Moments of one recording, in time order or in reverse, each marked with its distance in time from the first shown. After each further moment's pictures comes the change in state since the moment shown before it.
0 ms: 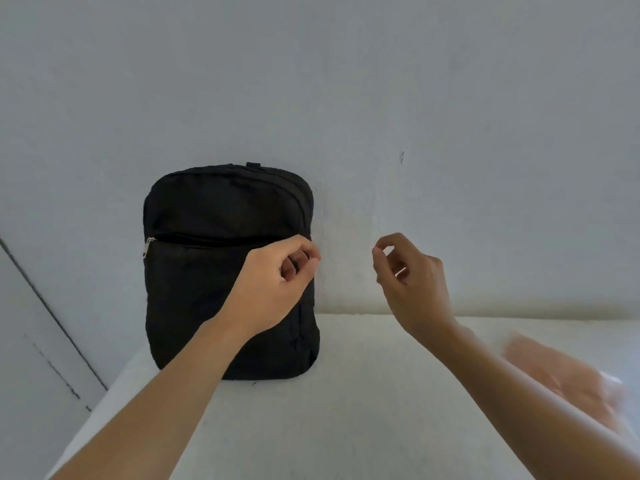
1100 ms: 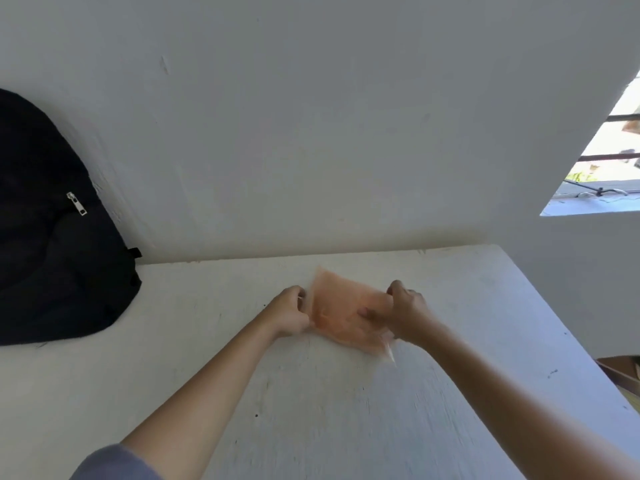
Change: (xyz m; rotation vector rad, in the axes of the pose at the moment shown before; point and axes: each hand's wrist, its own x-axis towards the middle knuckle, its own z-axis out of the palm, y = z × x) left_hand 0.001 0.074 0.399 -0.060 -0.624 -0.768; right_hand -0.091 0.309 -0.239 -0.453 -0.582 0.759
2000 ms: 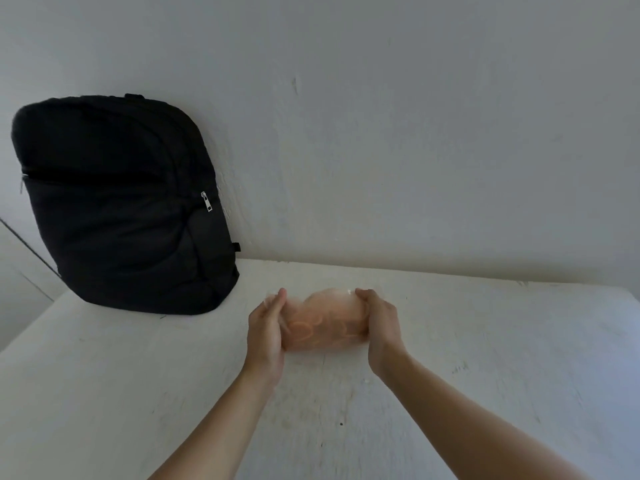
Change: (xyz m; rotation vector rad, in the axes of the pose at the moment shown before) left_hand -0.084 -0.084 -0.071 -1.150 0.594 0.076; right_hand -0.035 -0.168 0.088 1.228 -0.157 0.099
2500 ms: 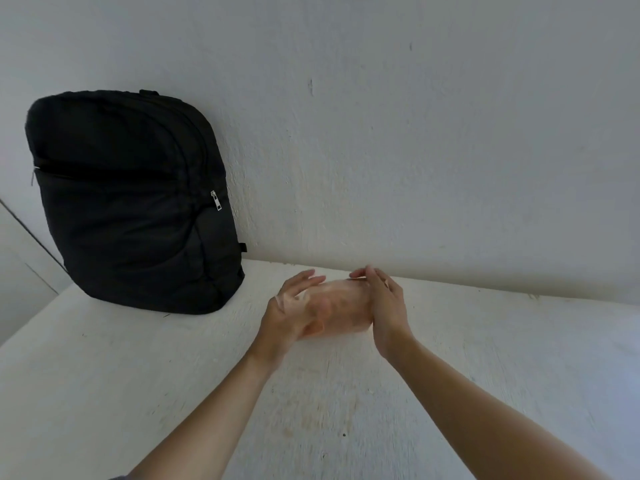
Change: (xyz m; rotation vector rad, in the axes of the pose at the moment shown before) left_hand 0.019 0.009 0.000 0.279 -0.370 0.179; right_hand 0.023 -0.021 0.009 -0.079 -0.107 -0.226
